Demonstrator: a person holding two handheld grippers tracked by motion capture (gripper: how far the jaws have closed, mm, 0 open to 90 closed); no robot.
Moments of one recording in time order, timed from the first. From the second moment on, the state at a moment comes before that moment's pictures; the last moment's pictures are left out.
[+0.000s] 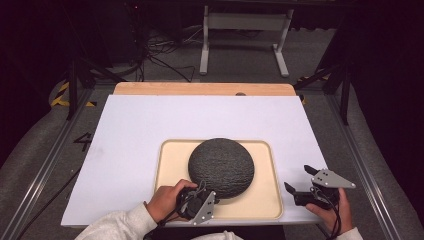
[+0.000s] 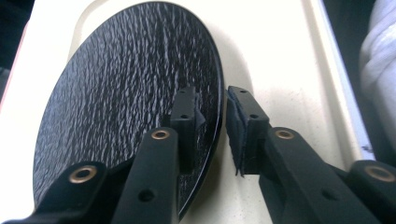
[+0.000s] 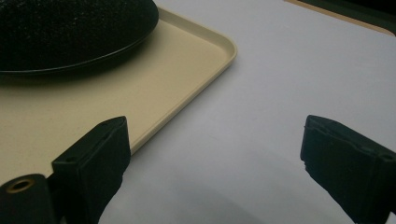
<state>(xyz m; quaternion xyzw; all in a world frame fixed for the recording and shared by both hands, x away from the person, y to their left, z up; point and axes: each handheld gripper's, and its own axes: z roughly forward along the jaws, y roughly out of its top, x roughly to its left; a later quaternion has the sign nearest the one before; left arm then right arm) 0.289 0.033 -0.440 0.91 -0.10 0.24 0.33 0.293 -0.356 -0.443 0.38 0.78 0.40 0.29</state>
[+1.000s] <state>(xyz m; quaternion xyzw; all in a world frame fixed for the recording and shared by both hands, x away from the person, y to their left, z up) 0.310 0.037 -0.423 0.90 -0.04 0.24 0.37 0.290 -0.352 -0.438 0.37 0.78 0.41 0.29</state>
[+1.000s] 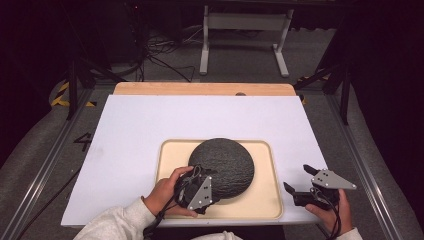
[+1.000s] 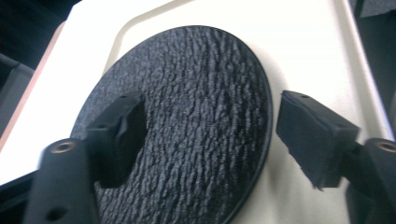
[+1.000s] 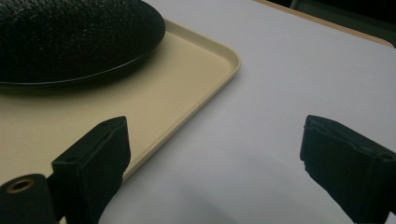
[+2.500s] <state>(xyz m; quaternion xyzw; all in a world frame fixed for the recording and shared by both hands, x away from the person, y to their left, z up) 0.347 0.093 -0.416 0.89 0.03 0.28 0.35 0.290 -0.350 -0.440 0.37 0.78 0.41 0.29</state>
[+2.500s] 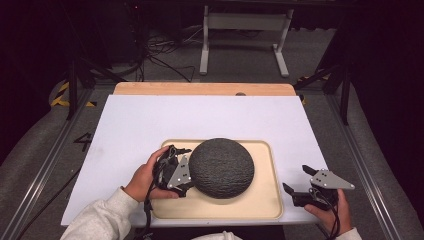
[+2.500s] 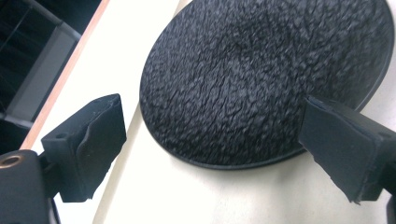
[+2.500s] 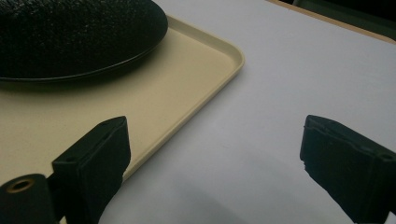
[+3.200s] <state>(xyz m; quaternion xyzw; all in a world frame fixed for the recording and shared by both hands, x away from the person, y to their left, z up) 0.358 0.140 -0.426 0.90 0.08 0.28 0.33 0.290 -0.350 -0.441 0.37 0.78 0.41 0.29</state>
